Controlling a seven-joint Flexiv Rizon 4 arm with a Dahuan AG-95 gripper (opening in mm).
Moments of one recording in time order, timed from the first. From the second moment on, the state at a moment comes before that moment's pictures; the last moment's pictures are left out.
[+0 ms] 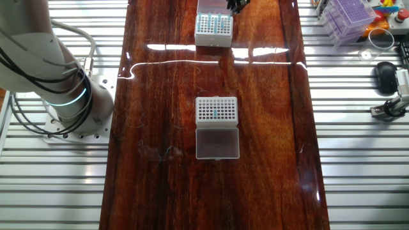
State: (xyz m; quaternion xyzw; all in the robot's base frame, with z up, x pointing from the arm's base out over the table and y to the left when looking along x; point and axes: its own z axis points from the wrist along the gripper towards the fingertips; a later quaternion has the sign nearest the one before) arm 0.441 0.301 0.088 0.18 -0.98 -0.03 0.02
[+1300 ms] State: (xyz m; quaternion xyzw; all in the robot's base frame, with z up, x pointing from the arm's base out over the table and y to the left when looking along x) arm 0.436 0.295 0.073 0.19 -0.98 -0.03 0.02
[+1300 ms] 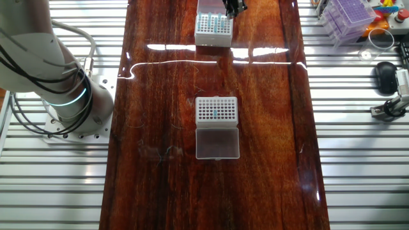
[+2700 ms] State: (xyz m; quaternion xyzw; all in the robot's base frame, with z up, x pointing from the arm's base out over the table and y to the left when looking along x) arm 0.430 0.294 0.136 0.21 -0.98 -0.03 0.03
